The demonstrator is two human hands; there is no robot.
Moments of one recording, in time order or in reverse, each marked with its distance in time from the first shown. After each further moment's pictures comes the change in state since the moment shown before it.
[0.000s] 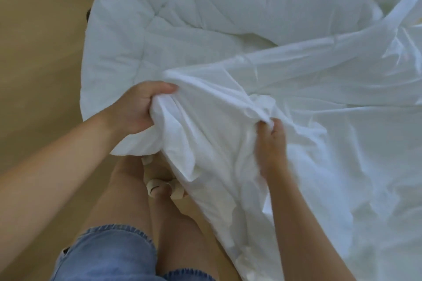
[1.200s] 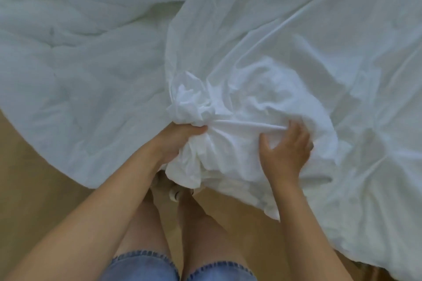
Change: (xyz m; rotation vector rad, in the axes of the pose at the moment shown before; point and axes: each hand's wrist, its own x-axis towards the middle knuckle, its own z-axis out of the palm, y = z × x) left_hand 0.048 -0.099 0.087 0.470 -0.236 -0.343; right_hand -0.089 0.092 -0.057 -0.483 0.484 0.349
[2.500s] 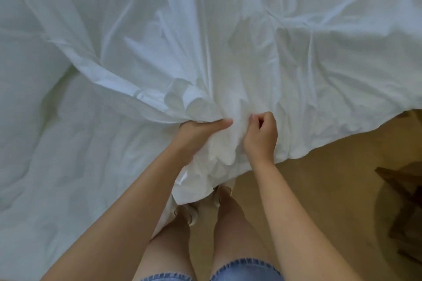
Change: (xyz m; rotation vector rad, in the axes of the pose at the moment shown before) left_hand 0.030 0.008 0.158 0.729 -0.183 -0.155; right_hand -0.032 0.058 0.007 0.889 0.351 0.675
